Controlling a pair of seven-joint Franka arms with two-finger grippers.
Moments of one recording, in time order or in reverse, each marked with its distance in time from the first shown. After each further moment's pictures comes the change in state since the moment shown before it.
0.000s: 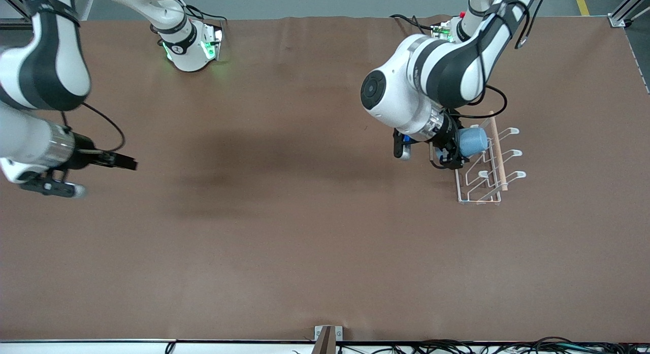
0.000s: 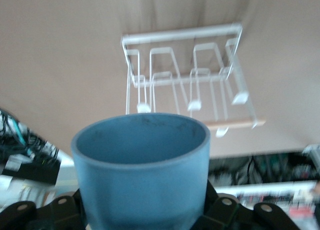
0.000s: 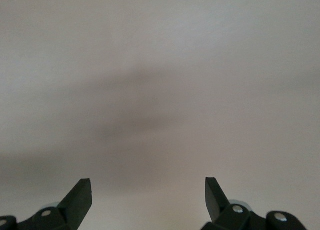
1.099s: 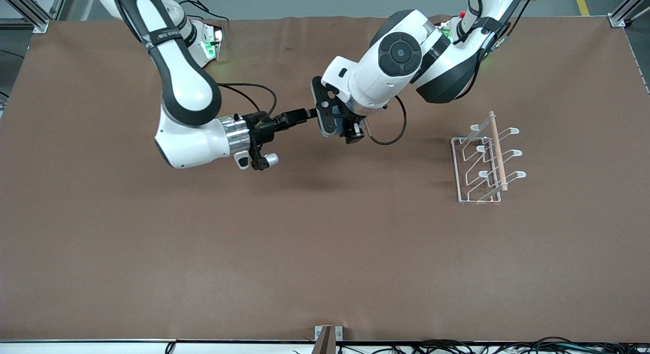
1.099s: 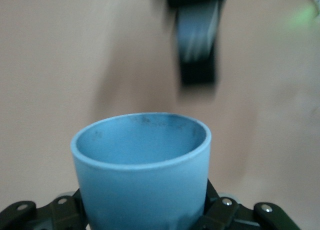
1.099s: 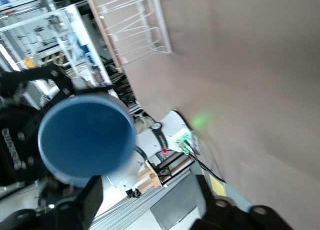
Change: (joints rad) left arm -0.027 -0.019 -0.029 0.108 -0.928 0.494 -0.252; right arm 0.320 0.191 0.137 -0.132 1.154 0.016 -0.216
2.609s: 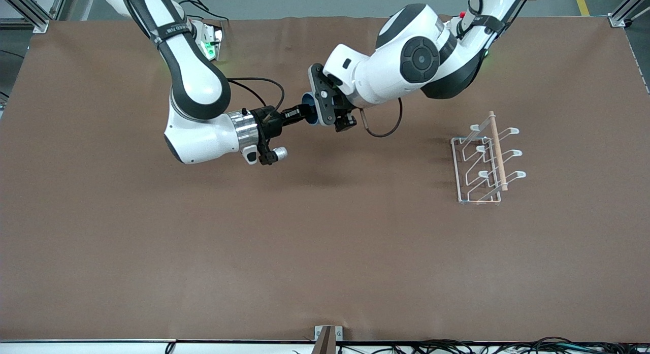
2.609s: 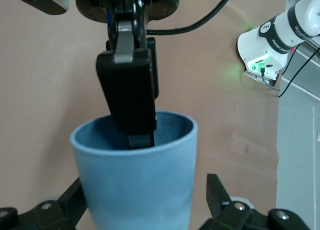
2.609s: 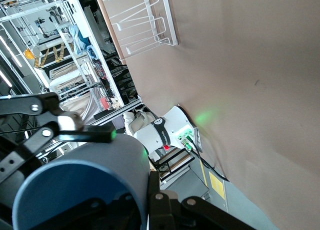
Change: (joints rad) left arm -0.001 -0.019 -0.008 -0.015 -0.353 0.050 0.053; right arm 0.054 0.004 0.023 -0.006 0.078 0.037 -0.058
